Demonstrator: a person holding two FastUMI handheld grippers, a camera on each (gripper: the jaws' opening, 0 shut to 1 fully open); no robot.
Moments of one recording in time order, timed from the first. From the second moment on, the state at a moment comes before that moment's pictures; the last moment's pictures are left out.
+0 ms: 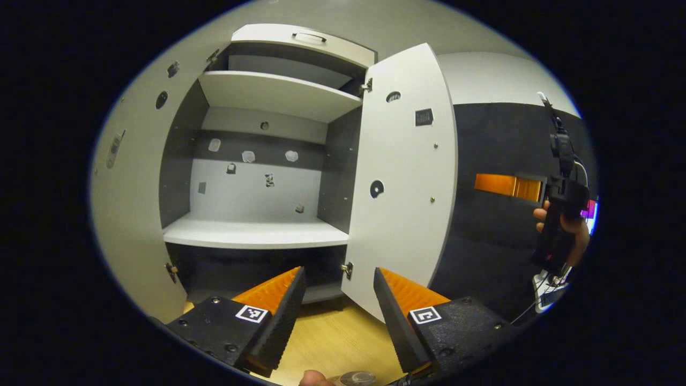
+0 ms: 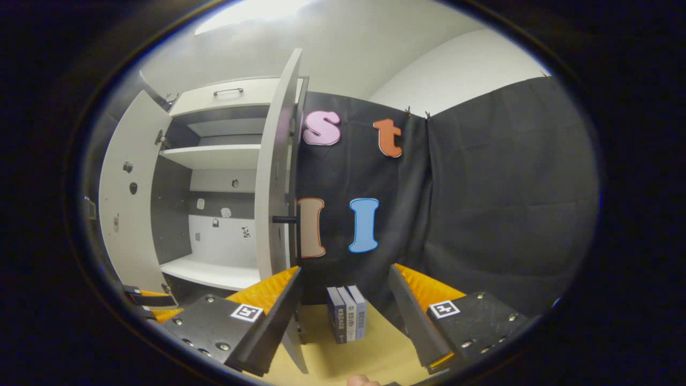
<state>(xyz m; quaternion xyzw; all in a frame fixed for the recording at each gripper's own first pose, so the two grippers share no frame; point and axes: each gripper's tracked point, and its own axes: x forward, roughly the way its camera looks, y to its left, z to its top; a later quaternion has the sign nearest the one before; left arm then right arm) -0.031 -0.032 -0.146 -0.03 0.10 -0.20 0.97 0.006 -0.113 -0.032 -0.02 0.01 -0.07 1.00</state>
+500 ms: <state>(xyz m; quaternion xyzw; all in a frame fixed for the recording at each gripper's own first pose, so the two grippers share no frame) -0.024 0.013 -0.120 -0.02 0.07 -0.14 0.99 0.024 -0.096 -0.041 -0.04 0.02 -0.05 1.00</state>
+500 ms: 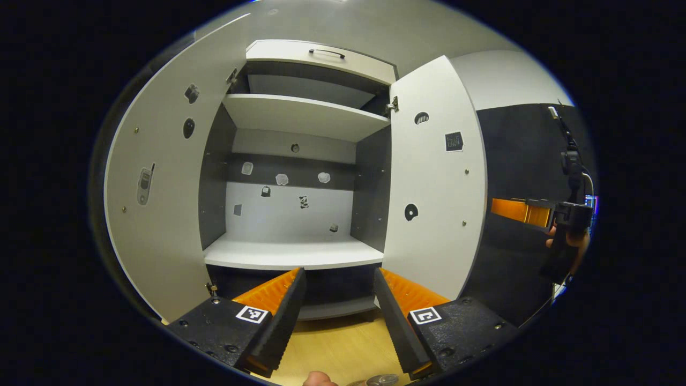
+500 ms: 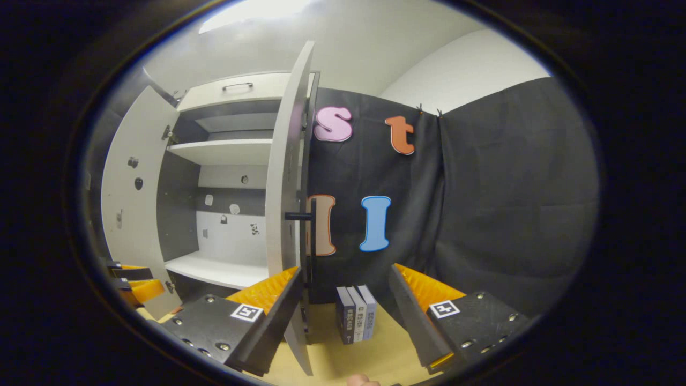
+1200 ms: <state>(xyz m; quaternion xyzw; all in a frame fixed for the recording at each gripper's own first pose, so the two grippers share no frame) -0.020 0.025 -0.138 -0.03 0.10 -0.12 0.99 0.036 -0.078 -0.046 -0.04 0.03 -0.02 1.00</state>
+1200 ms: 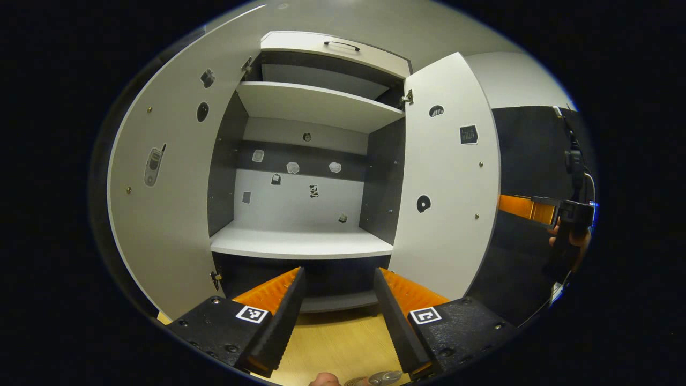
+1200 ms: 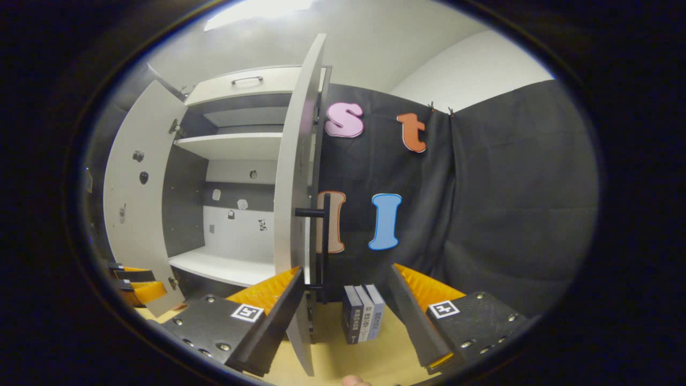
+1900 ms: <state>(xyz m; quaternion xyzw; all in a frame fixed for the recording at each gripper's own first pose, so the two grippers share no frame) -0.023 0.019 -0.144 -0.03 0.10 -0.13 0.99 0.037 -0.041 -0.049 -0.03 0.04 0.03 1.00</state>
